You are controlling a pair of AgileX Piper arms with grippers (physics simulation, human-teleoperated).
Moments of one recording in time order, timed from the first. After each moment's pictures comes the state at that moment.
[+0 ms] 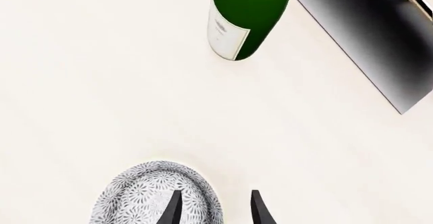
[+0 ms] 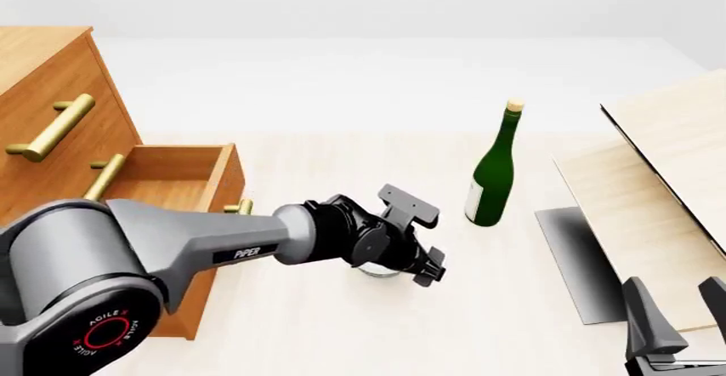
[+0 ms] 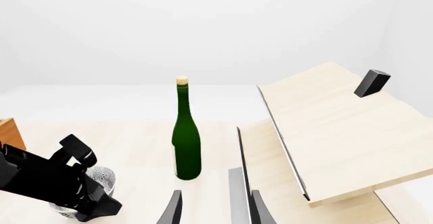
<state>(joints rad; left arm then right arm) -0.83 2.08 -1.36 0.28 -0.14 0.00 0.01 0.00 0.00 0.00</state>
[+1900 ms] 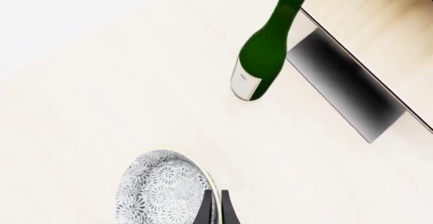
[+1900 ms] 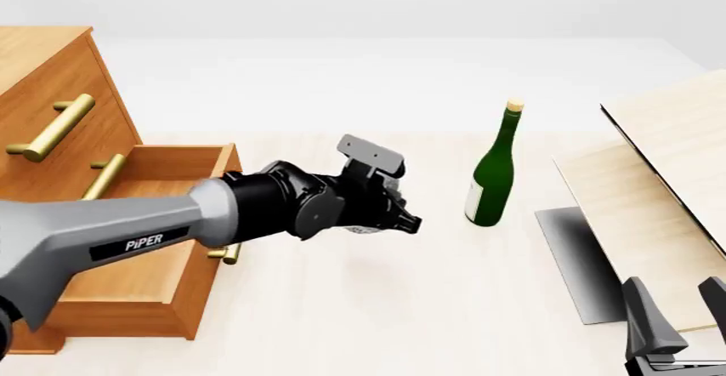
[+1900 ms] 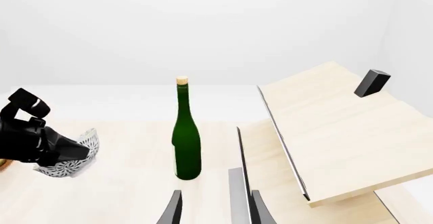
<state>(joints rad) -0.75 1.83 -1.24 0.18 -0.11 0.00 0.01 0.00 -0.01 0.00</state>
